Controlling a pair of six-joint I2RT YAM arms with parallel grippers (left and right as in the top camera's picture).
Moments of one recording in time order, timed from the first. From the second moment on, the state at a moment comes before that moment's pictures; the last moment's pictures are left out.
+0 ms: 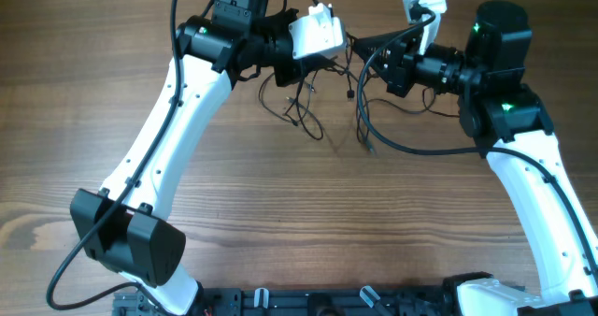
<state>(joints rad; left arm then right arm) -0.38 1.81 1.79 -0.83 0.68 0.90 0.16 1.39 1.23 -0.20 -0.90 0.18</state>
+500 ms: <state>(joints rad) -0.37 1.81 1.79 -0.84 0.67 0.81 0.16 1.39 1.23 -0.22 -0.88 0.18</state>
